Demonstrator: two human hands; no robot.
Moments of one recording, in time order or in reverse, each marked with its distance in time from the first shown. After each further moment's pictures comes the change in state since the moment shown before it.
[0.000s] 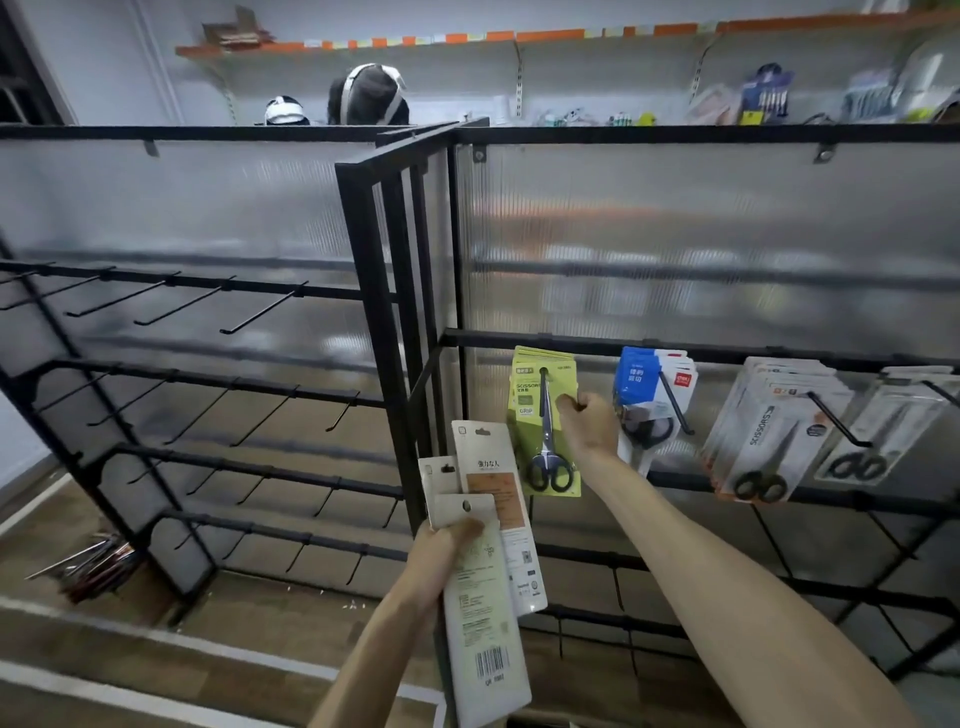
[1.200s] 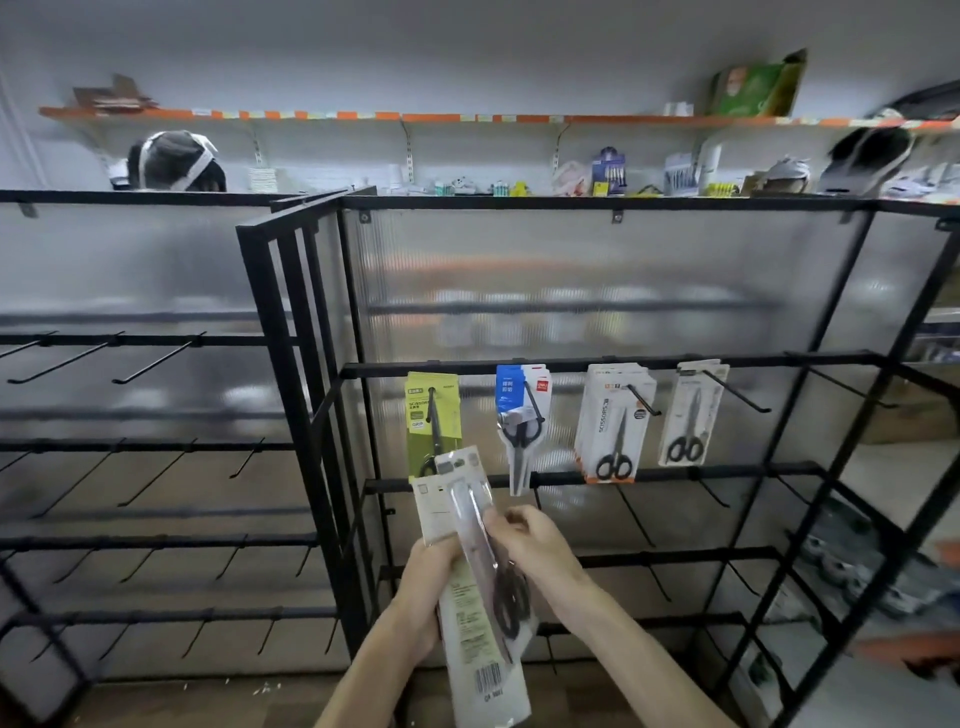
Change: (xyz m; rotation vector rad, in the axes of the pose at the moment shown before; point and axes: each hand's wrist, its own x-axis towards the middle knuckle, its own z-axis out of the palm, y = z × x) left_hand -0.072 -0.011 0.087 0.008 -0.245 0.042; right_hand -0.189 0.024 -0.123 0.160 -0.335 0.163
